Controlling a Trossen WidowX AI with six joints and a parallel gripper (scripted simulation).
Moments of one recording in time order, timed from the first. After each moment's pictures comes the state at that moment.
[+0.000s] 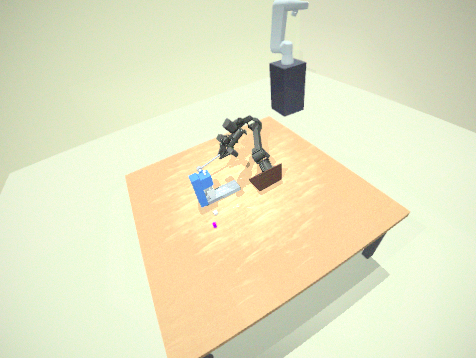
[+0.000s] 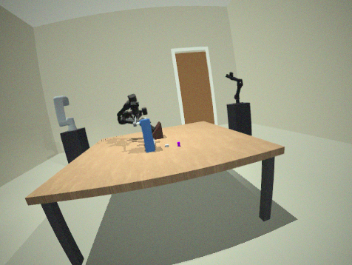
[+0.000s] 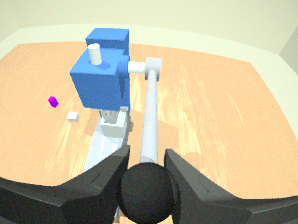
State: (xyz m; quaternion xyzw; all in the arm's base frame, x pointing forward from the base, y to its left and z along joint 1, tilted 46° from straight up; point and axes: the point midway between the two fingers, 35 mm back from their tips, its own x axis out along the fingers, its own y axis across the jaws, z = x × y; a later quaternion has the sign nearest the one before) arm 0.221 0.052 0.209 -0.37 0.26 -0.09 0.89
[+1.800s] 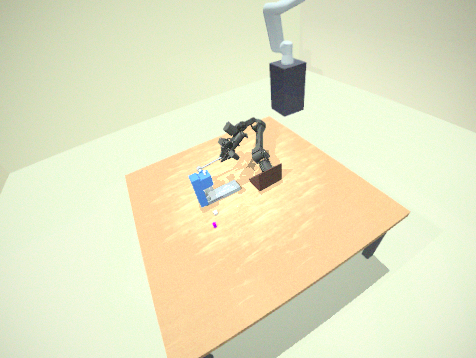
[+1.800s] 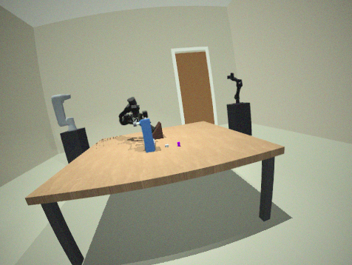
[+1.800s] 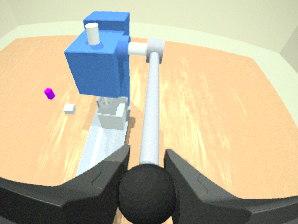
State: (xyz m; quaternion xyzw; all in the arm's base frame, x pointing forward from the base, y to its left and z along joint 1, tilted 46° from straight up) arm 0.219 0.033 0.191 -0.37 0.26 -0.09 0.89
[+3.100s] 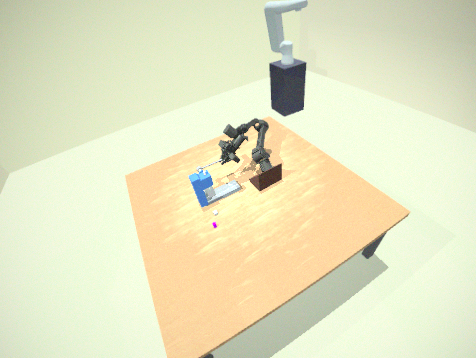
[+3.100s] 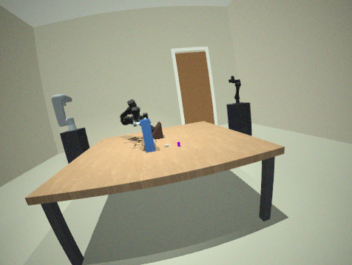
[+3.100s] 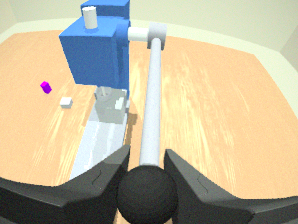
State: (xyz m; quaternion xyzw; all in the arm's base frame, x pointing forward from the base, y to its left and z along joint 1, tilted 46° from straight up) arm 0.221 0.020 0.179 -0.37 0.26 -0.09 0.89
